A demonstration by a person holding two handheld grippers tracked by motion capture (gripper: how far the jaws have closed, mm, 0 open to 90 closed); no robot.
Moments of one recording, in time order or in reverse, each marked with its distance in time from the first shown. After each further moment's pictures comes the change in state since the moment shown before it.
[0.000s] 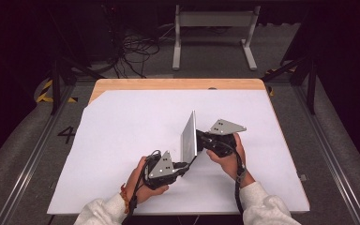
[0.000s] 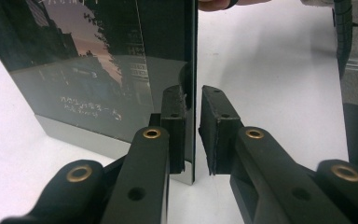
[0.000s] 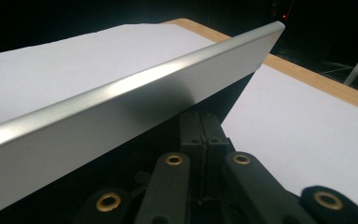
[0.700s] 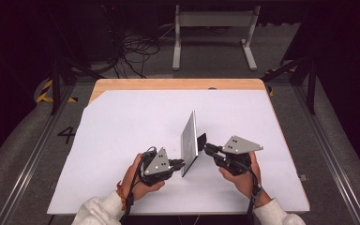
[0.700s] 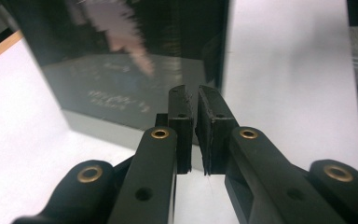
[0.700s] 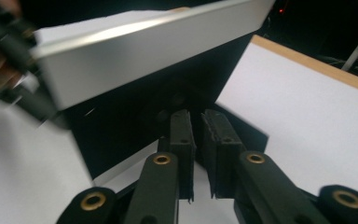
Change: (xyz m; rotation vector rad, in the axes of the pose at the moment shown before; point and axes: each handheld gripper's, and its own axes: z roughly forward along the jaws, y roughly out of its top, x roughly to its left) left arm 0.016 -0.004 -0.011 0.004 0.032 -0.022; right arm 0.024 -0.026 -0.052 0.027 -0.011 -0.020
